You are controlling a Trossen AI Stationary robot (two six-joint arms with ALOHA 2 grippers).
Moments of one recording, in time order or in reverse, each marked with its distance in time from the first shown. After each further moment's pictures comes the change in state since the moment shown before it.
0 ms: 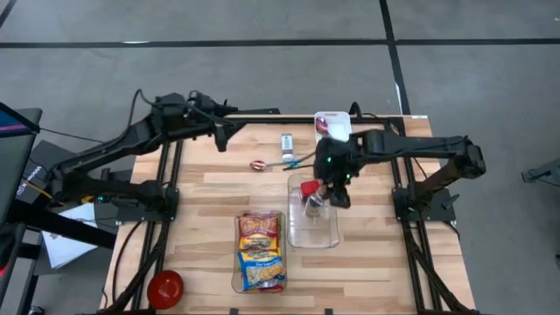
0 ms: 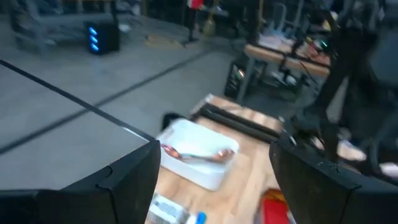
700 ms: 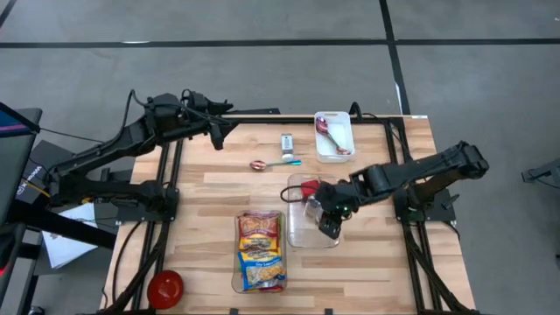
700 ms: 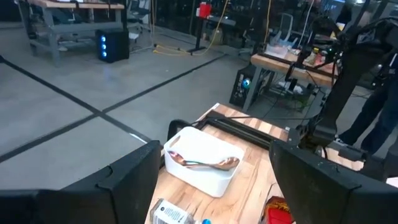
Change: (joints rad) left arm -0.001 -0.038 0.000 0.000 -0.049 -0.009; right arm 0.323 0.000 -0.095 0.128 0.248 0.720
